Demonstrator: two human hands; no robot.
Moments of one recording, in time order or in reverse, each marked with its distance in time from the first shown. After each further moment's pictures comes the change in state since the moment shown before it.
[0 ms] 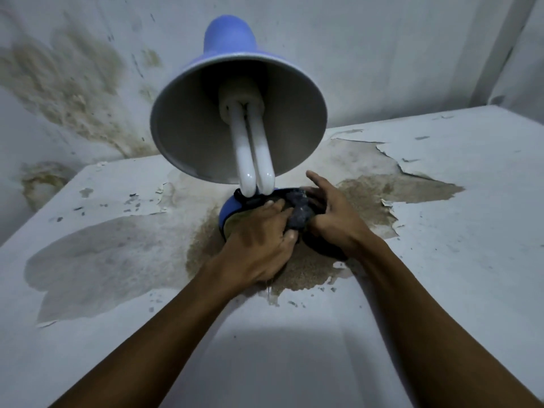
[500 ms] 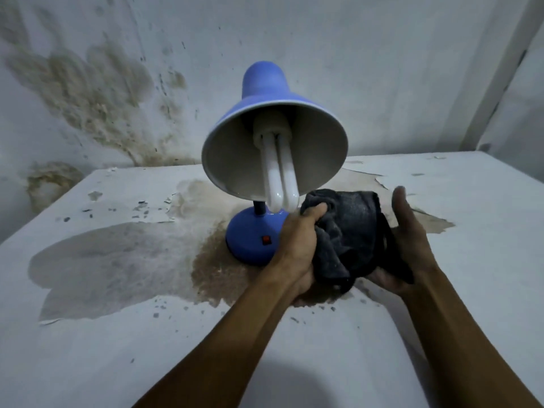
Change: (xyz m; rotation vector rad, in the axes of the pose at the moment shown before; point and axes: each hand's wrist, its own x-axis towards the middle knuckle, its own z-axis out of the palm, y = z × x) left_hand 0.023 0.067 -0.009 -1.673 0.139 -0.671; right_hand -0.063 -0.055 -0.039 0.855 -0.176 0.236
